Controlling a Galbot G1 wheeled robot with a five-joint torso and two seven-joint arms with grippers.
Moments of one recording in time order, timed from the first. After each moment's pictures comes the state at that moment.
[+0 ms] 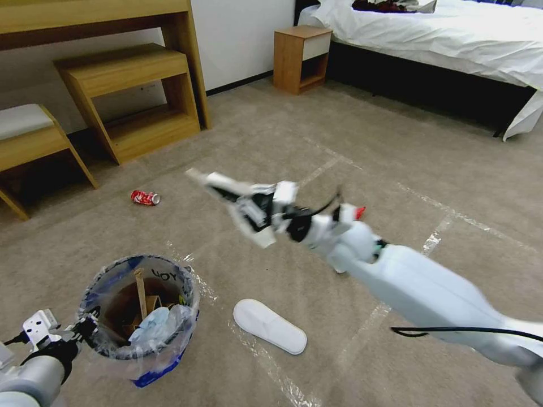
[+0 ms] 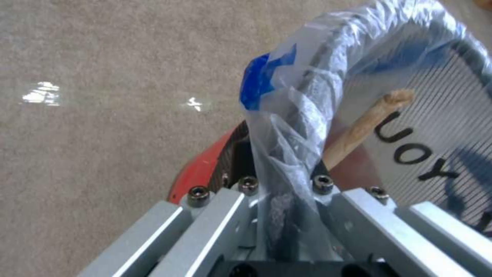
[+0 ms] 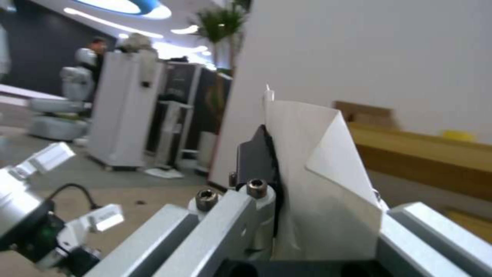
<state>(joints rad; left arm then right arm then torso) 1.73 -1.38 -1.07 -2.35 -1.16 0.65 -0.49 -0.27 1.09 -0.61 1.65 0.84 0.45 -0.51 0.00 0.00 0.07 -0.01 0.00</state>
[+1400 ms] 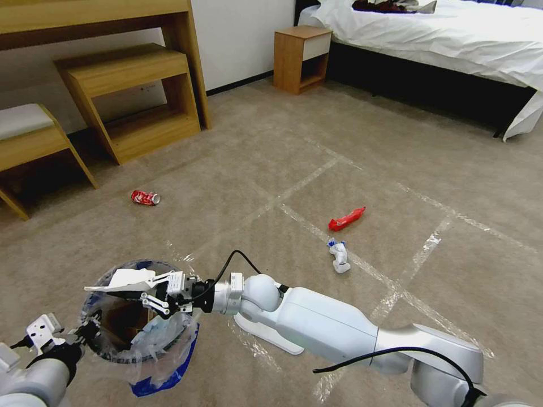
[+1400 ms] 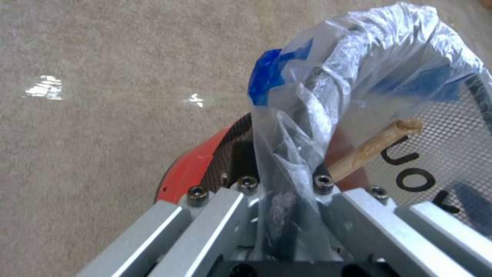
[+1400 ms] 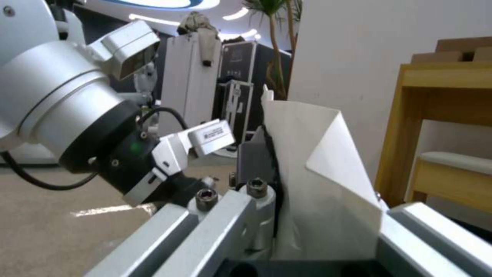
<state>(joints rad) 1.73 -1.40 -1.06 -2.35 -1.14 0.65 -0.49 -0.41 1.39 -0.75 1.36 0.69 0.51 -0.60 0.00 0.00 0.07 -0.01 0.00</state>
